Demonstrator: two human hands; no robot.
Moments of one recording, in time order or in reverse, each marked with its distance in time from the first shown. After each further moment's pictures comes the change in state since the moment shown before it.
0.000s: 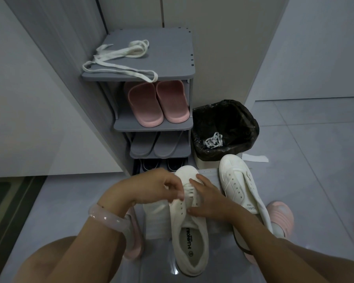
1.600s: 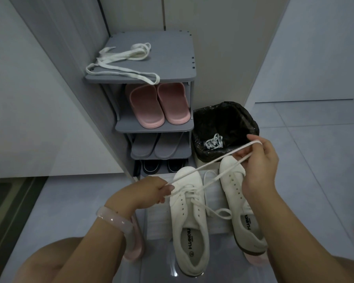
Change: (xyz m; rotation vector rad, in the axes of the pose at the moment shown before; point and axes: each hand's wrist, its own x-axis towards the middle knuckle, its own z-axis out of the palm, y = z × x) left_hand 0.012 -0.036 0.014 0.200 0.078 -0.262; right_hand -0.027 -0.035 -0.080 1.305 1.115 0.052
